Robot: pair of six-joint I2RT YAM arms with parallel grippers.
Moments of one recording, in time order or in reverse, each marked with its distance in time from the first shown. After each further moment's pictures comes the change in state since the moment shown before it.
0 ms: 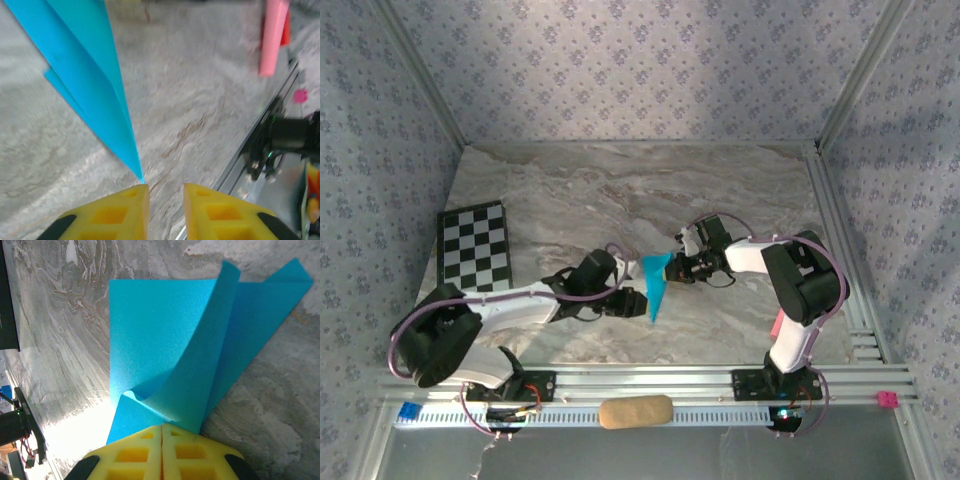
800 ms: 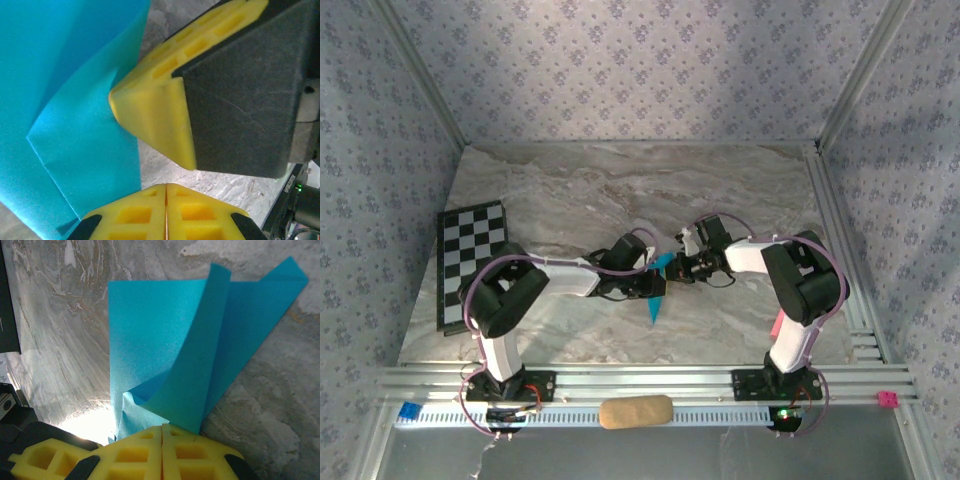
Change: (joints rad) left arm 0.003 0.422 0.274 0.064 -0.040 -0.052; right arm 0.000 0.000 0.000 0.002 0.001 0.018
